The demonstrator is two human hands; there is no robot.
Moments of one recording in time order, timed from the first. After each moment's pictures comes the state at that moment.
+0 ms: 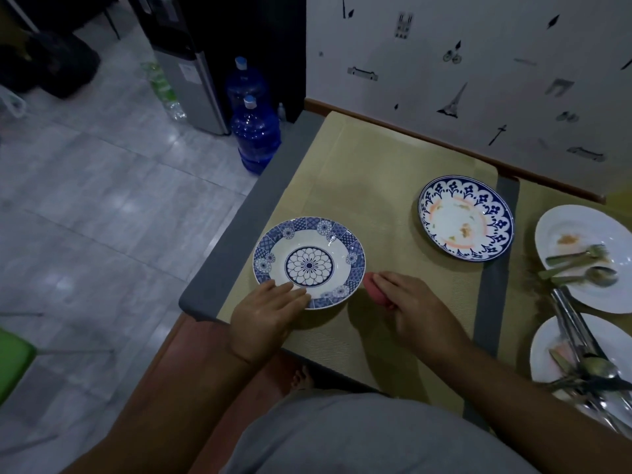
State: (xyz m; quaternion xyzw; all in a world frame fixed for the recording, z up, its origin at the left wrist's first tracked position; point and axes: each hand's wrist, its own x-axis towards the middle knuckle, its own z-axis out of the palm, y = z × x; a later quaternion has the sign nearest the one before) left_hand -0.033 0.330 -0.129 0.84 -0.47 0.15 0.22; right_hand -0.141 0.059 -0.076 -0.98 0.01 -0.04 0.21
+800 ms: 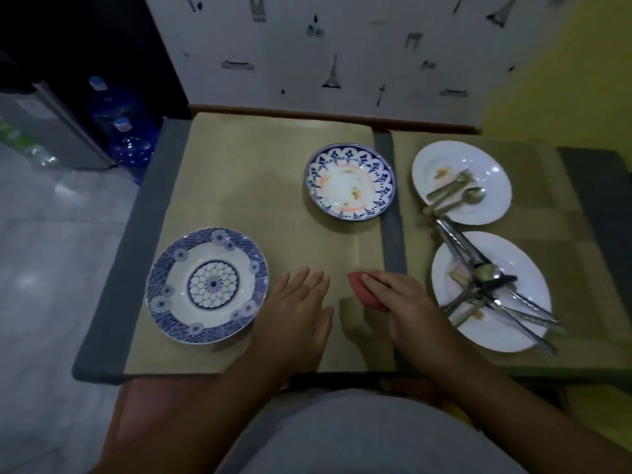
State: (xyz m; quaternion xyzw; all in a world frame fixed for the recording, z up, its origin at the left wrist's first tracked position) left_hand -0.108 0.181 -0.086 0.82 -0.53 -0.07 0.20; right_hand -0.261 0.015 -0.058 -0.95 0.17 -0.10 0.24
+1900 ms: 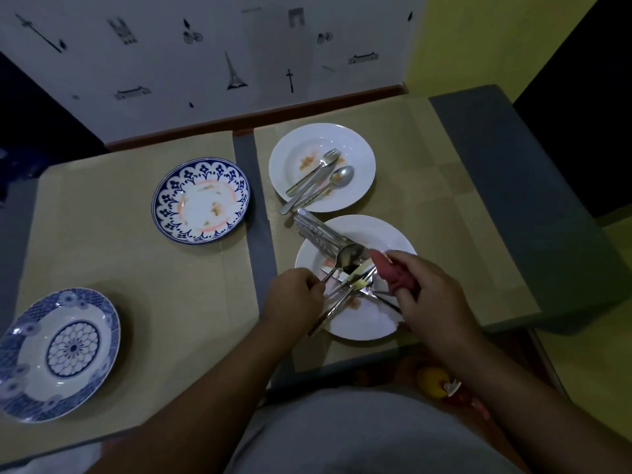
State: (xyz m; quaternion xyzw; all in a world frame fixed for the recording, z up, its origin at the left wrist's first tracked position) left_hand -0.254 -0.046 -0.060 0.85 -0.35 -0.34 0.20; right_hand -0.447 -0.144 -0.038 -0.81 0.45 -0.16 0.34
